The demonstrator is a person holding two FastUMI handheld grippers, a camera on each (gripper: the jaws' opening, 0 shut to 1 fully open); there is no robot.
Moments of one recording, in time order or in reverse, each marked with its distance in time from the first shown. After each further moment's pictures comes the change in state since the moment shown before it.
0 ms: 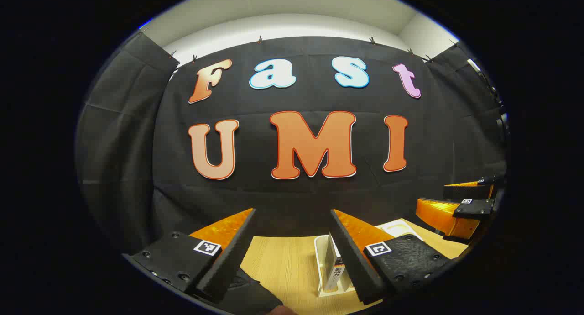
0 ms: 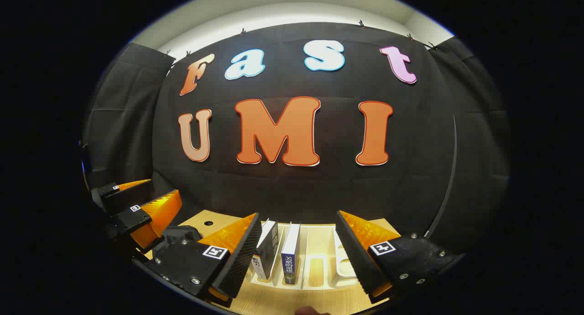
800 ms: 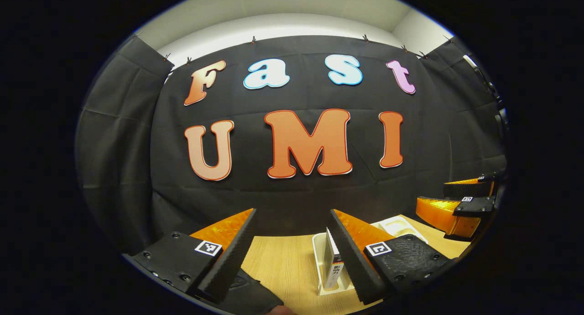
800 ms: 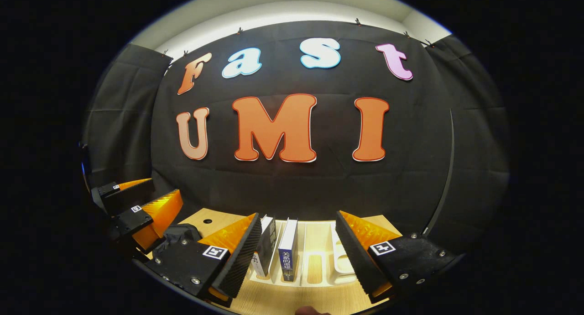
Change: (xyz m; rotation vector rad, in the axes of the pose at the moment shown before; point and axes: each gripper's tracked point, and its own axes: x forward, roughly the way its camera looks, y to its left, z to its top) left arm -0.002 -0.013 -0.005 0.022 0.005 -0.021; right arm -0.009 -0.010 -0.011 0.011 0.021 -0.013
